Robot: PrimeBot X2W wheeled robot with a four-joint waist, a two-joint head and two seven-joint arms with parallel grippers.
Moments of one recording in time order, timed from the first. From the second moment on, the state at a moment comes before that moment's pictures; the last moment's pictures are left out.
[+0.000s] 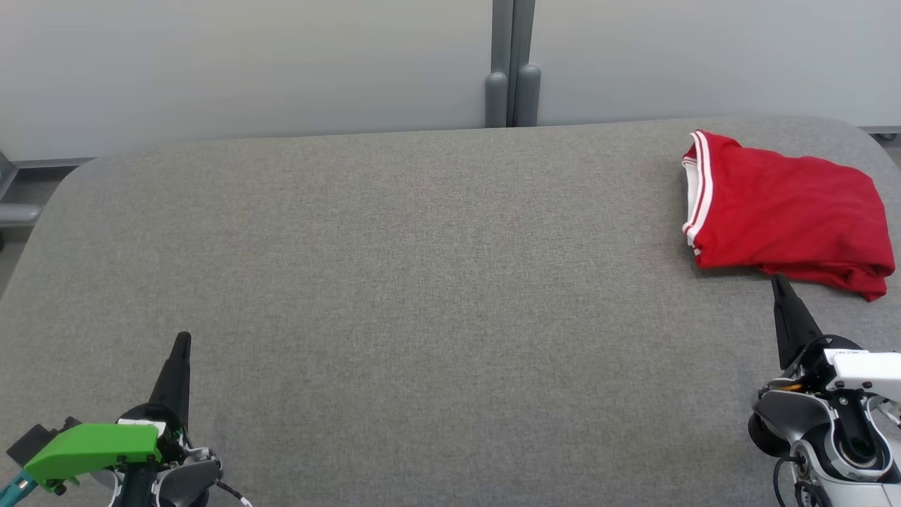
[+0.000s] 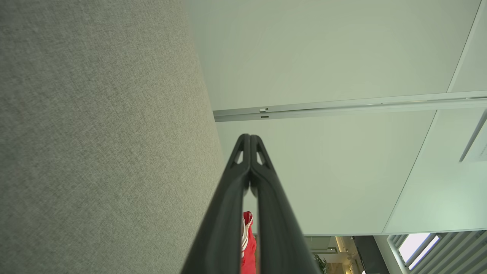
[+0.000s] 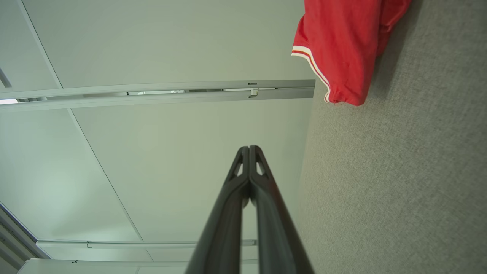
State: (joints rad) left arm -0.04 0.08 0.00 0.23 -1.67 -0.09 0.05; right arm -0.05 -0.11 -0.04 0.23 1.68 0.10 0.03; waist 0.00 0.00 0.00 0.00
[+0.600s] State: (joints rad) left arm -0.04 0.08 0.00 0.24 -1.67 -0.10 0.05; right arm -0.05 -0.11 -0.04 0.24 1.68 0.10 0.03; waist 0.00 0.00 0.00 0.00
